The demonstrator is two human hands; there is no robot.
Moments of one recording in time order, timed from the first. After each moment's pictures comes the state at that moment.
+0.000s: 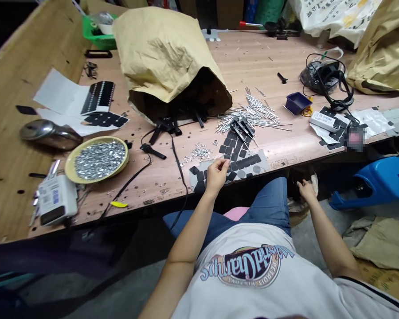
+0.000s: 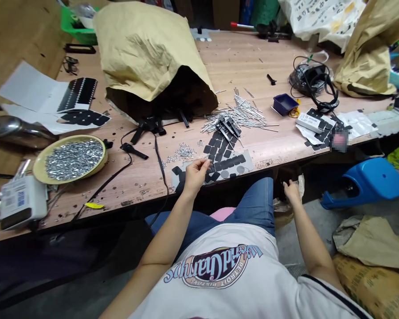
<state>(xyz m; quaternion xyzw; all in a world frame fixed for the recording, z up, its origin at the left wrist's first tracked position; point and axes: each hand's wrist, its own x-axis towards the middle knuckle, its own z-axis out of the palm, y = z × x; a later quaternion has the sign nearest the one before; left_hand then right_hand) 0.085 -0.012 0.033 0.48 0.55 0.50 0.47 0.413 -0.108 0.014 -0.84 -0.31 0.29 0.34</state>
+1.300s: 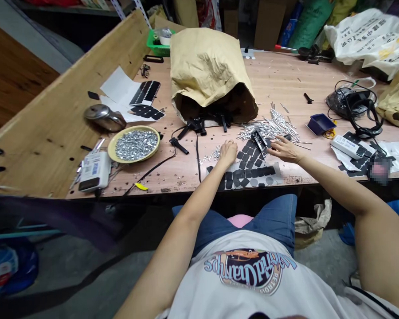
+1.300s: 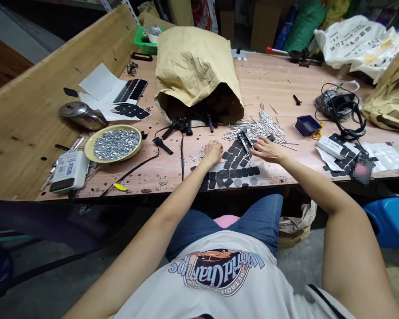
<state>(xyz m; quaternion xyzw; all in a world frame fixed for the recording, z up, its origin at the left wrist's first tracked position) 0.080 0.096 0.028 0.72 0.64 0.19 0.19 0.342 0.112 0.079 -0.21 -0.97 -0.13 0.01</state>
